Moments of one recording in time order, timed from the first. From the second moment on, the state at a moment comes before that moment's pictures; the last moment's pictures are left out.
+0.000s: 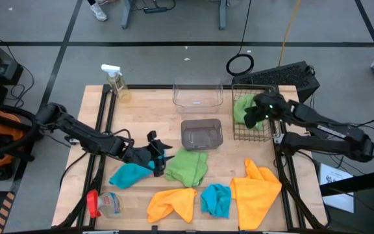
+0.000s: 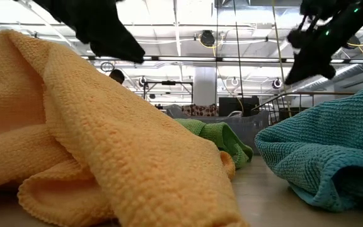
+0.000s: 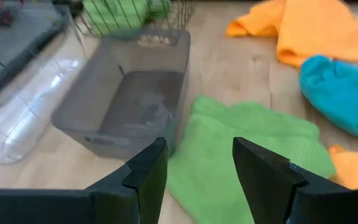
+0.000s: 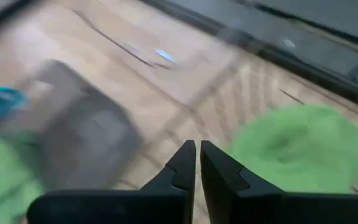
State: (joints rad) left arm -0.36 1.34 0.76 -0.05 -0.50 -0.28; right arm -0.47 0.71 0.66 -0.63 0.13 0.39
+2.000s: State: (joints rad) left arm -0.34 1.65 0.76 -0.11 -0.12 -0.24; right arm 0.38 1.11 0.66 -0.12 0.37 0.25
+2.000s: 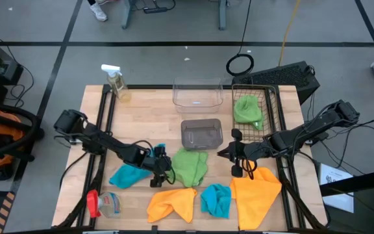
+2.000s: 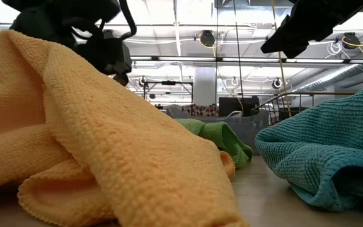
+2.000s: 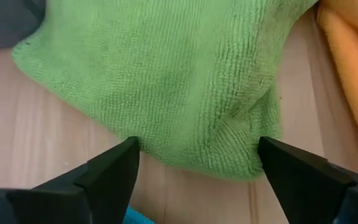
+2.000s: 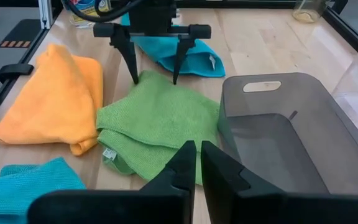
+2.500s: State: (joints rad) left arm -0.35 1.68 0.76 -0.08 -0.16 -0.22; right arm 0.38 1.11 0.66 -0.08 0.37 0.25
